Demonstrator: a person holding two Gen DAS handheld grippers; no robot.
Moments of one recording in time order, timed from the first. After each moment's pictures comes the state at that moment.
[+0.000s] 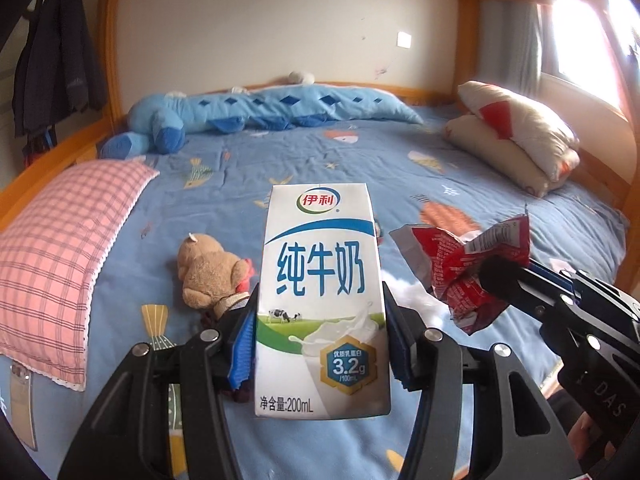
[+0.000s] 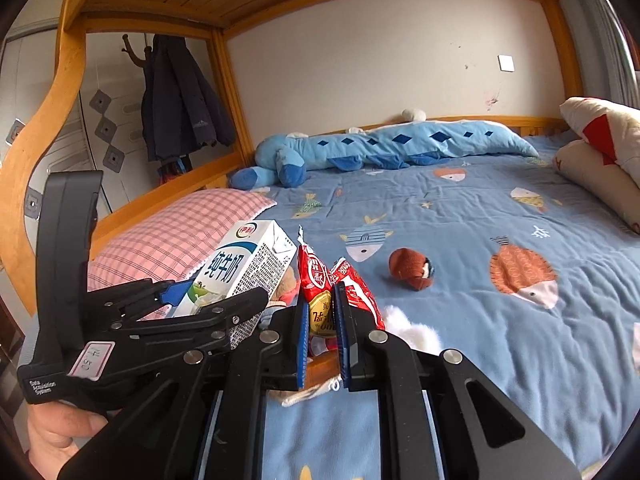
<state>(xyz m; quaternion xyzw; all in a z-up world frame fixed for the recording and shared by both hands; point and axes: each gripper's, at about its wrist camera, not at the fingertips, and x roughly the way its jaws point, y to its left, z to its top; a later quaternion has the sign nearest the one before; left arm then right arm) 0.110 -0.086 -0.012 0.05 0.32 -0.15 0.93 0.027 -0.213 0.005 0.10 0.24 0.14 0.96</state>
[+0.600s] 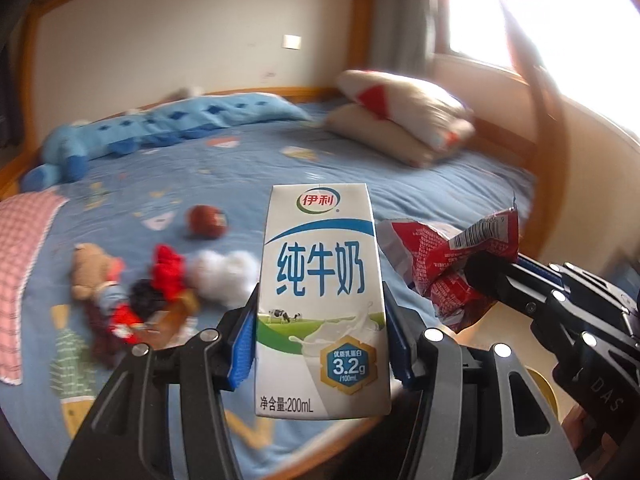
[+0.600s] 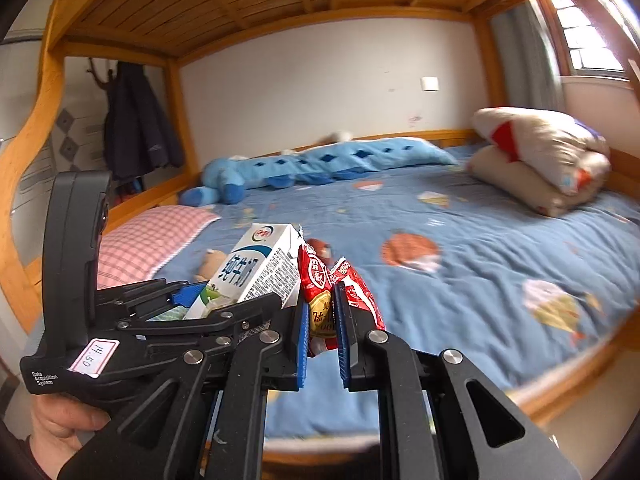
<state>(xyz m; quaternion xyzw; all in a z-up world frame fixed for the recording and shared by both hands) -0.006 -0.193 -0.013 0.07 0.30 -0.33 0.89 -0.126 -0.294 0.017 0.10 0.22 0.01 0.97</state>
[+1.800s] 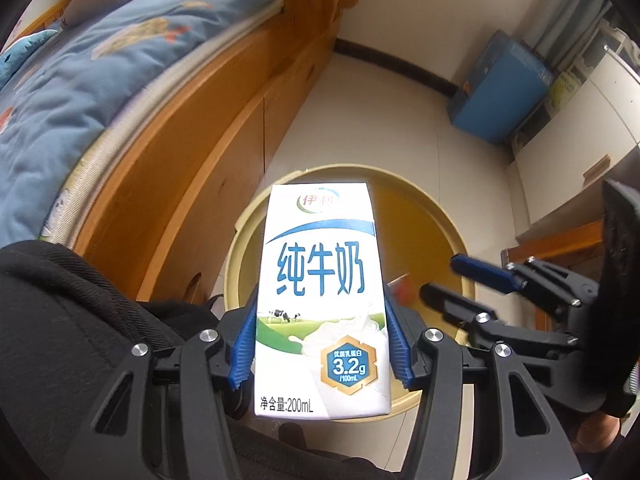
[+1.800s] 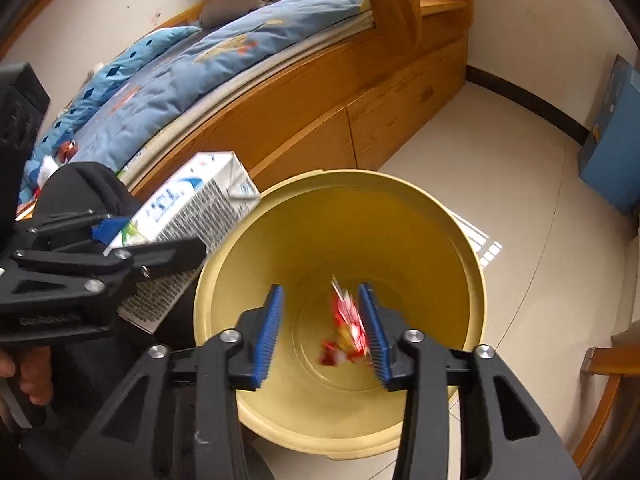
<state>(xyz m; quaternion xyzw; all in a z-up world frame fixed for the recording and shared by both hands) -0.188 -0.433 -0.207 0.29 0.48 -0.54 0.63 -0.387 -0.436 -0.186 0.29 0.42 -0.29 0.81</state>
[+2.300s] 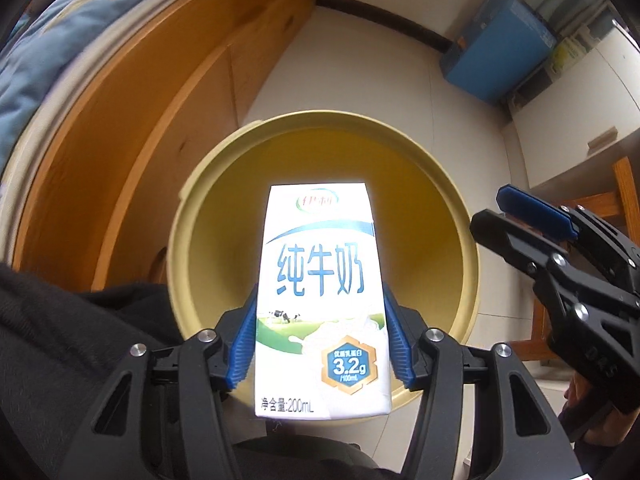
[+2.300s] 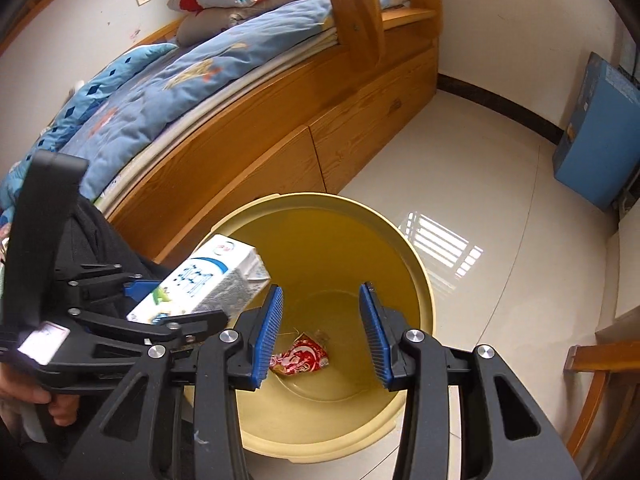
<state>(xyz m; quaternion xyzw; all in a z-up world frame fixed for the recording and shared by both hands) -0.219 -0.457 -0.249 0.33 0.52 -0.54 0.57 -0.404 -0.465 -0.180 0.29 0.41 -0.33 0.80</state>
